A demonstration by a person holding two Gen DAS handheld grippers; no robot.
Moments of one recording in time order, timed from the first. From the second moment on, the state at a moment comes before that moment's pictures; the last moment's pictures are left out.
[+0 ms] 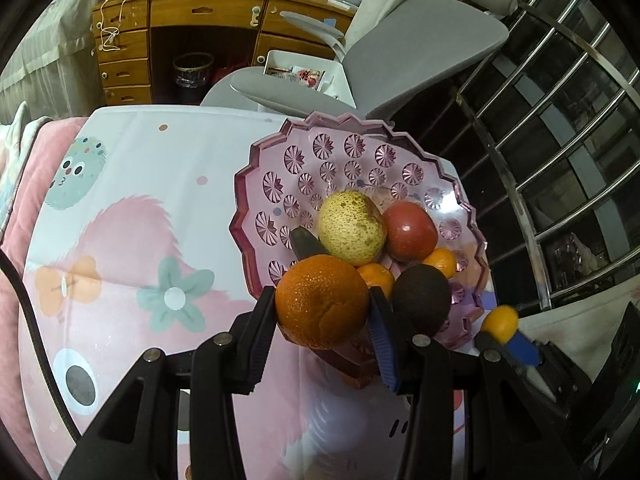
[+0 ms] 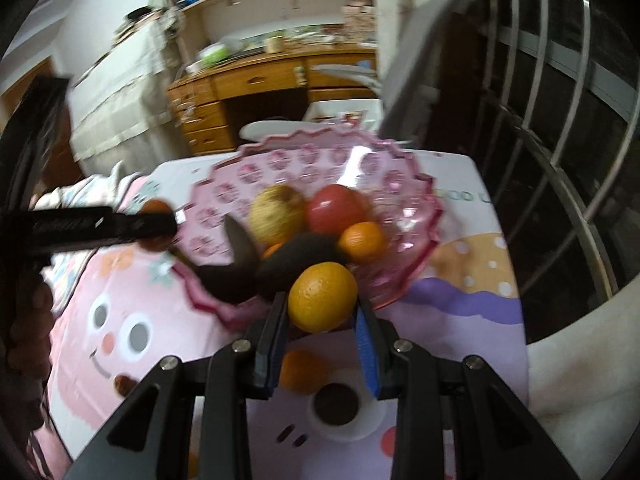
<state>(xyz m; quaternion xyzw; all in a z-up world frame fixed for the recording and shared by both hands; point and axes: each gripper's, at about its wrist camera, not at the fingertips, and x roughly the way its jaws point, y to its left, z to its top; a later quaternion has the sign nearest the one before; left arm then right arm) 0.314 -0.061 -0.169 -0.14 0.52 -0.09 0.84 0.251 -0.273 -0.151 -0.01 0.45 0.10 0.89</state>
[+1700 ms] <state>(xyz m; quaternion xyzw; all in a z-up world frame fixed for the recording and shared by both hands) 0.213 0.012 -0.201 -0.06 0.59 -0.14 0.79 0.138 -0.221 -0.168 0.16 0.46 0.01 0.87</state>
